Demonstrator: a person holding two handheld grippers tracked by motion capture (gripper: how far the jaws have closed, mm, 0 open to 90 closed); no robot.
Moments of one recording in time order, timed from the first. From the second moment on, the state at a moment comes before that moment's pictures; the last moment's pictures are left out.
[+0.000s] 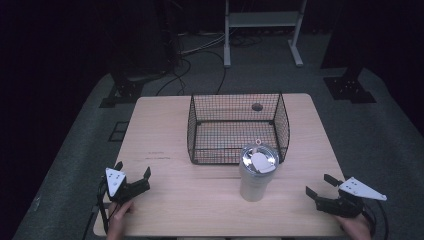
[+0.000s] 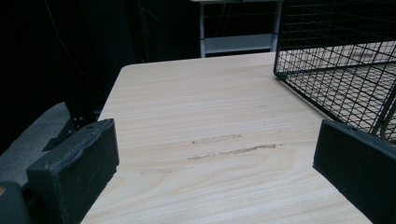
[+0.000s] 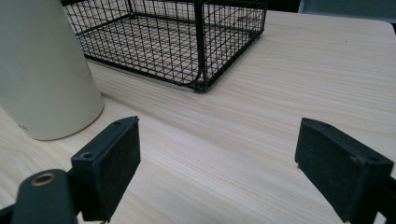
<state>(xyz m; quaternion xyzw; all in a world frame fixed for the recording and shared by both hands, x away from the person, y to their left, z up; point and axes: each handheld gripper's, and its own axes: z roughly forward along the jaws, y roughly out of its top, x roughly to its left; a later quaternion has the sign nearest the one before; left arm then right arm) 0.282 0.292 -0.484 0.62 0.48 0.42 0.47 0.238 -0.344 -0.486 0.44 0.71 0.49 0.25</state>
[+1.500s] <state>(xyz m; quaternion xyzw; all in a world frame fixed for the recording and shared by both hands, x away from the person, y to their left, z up) 0.281 0.292 -0.484 0.62 0.48 0.42 0.47 0.242 -0.254 -0.439 0.28 0.79 0.50 0.21</state>
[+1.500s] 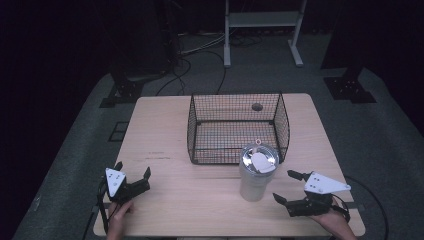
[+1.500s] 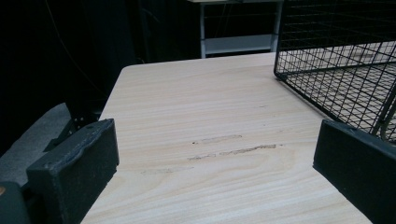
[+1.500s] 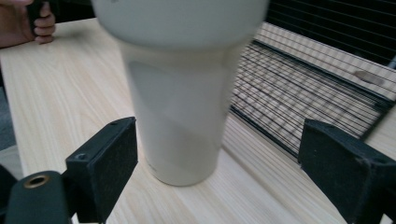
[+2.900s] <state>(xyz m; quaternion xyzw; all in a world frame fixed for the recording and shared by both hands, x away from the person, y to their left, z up) 0.281 0.293 -0.484 0.62 0.48 0.41 0.47 0.274 -0.194 -0.447 0.27 0.77 0.55 0.19</state>
